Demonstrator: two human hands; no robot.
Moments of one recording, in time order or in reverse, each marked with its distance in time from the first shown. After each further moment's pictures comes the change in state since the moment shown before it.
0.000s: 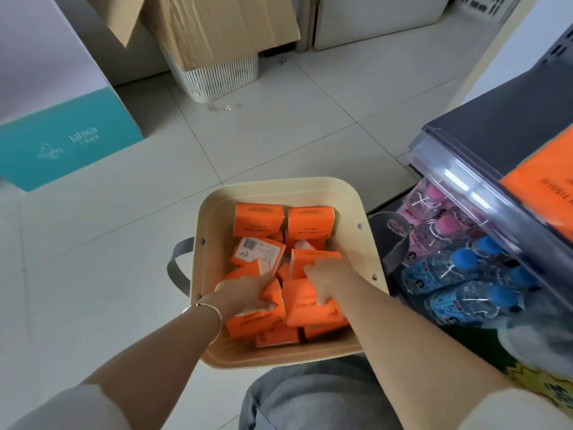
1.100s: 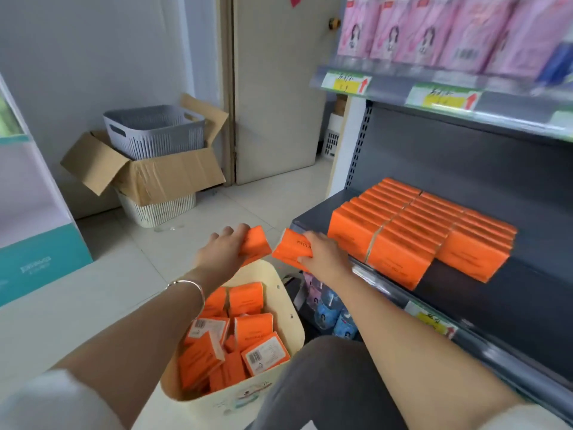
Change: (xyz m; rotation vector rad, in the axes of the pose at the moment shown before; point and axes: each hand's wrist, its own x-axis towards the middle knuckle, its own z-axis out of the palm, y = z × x) left_hand -0.188 0.121 -0.143 0.013 0.913 0.211; right_hand -0.276 0.037 -0.052 0.556 1.076 0.406
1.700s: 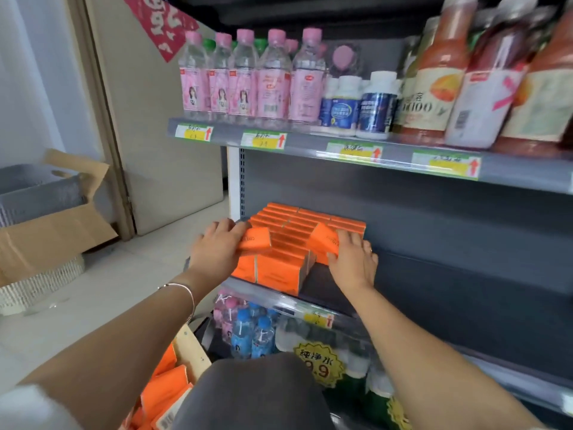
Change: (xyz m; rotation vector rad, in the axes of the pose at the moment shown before) left_hand 0.009 0.206 -0.024 0.061 0.247 0.458; right_hand -0.129 0.154 -0.137 -0.126 0.500 0.568
